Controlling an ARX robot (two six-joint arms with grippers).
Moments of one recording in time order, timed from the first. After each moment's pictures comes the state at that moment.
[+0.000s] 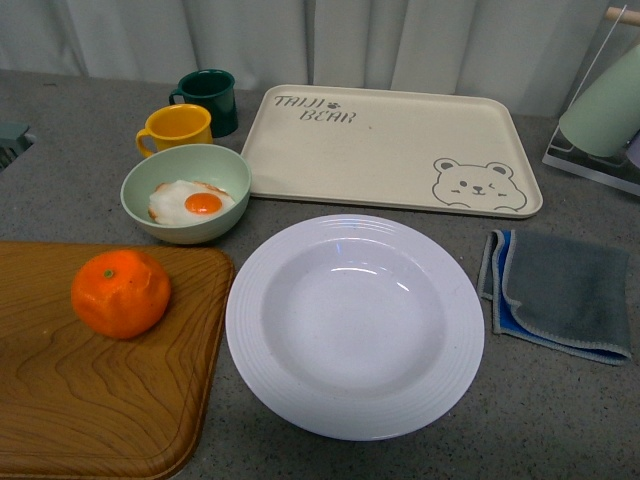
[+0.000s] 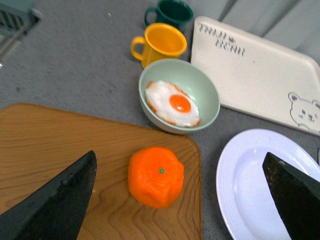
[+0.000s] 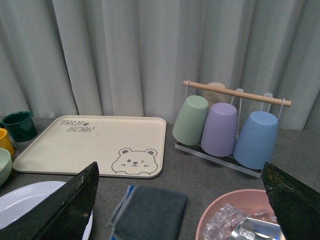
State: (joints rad) left arm -0.19 1.09 0.26 0.43 -0.11 -0.31; right arm 0.00 0.00 0.01 0.00 0.00 0.00
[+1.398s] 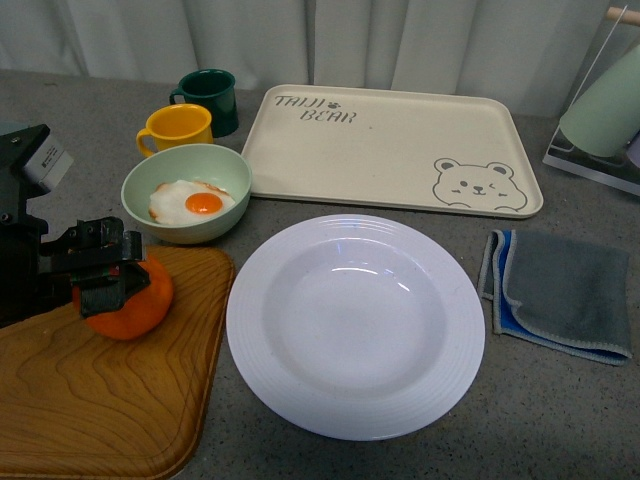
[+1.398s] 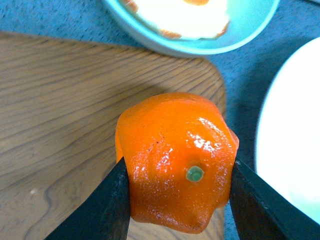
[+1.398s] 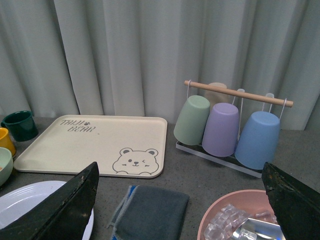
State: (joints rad) left arm -0.16 1.76 0.61 0.29 0.13 -0.23; right arm 0.00 0.00 0.01 0.00 0.00 0.00
